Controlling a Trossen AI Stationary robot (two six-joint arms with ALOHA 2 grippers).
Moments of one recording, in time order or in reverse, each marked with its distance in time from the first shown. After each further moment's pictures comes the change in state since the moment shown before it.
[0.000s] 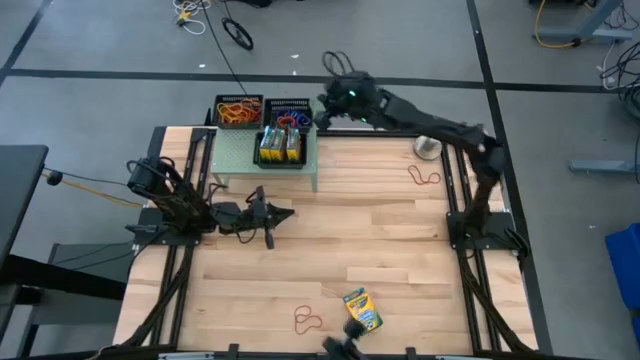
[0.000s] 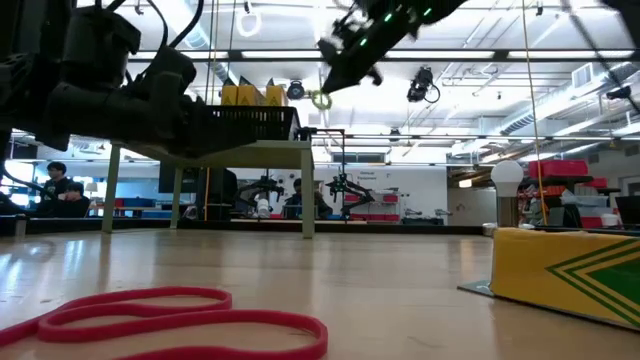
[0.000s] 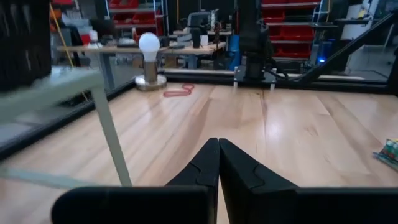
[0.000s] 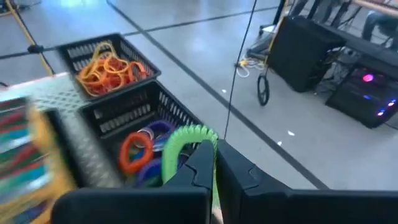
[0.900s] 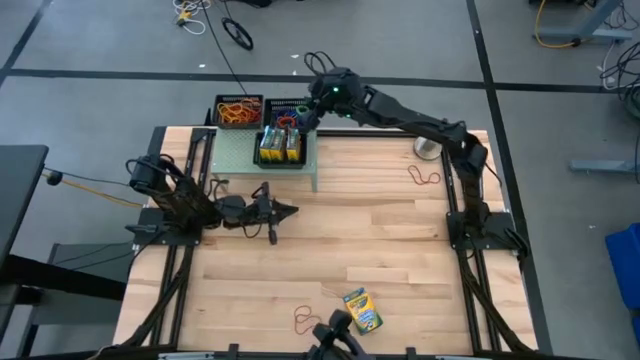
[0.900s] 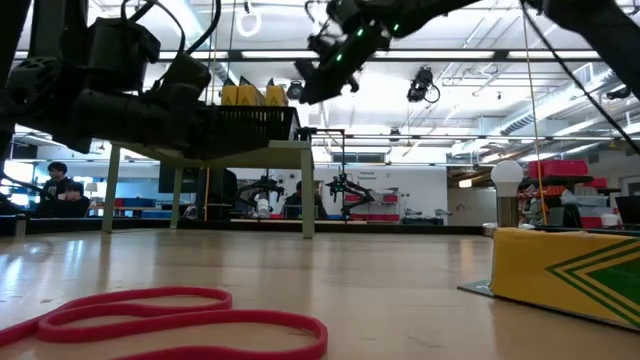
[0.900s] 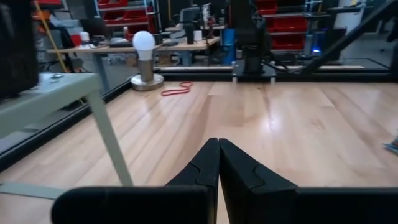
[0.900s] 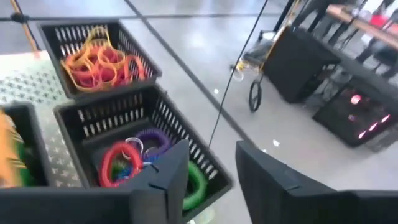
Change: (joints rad) left arm 0.098 0.000 0.039 -0.055 0.130 0.051; right arm -0.018 0.225 0.265 -0.054 0.005 -0.141
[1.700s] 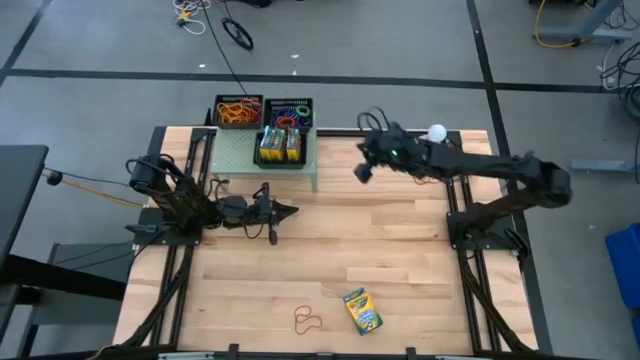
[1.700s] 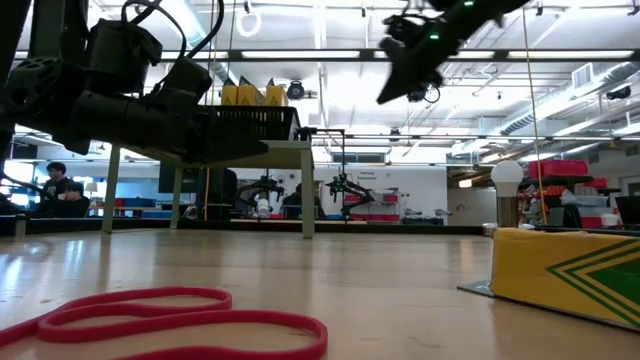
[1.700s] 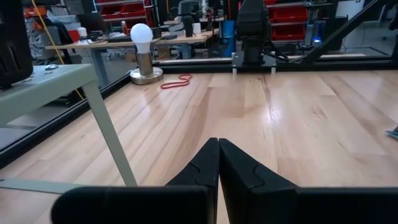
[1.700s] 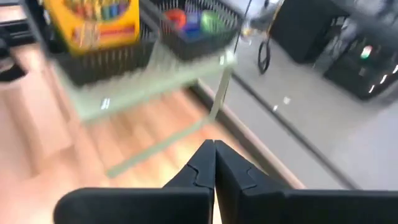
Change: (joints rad) left arm -0.001 0.000 0.000 -0.033 0.002 0.013; right arm 0.182 -0.668 -0.870 0.084 0.155 0.183
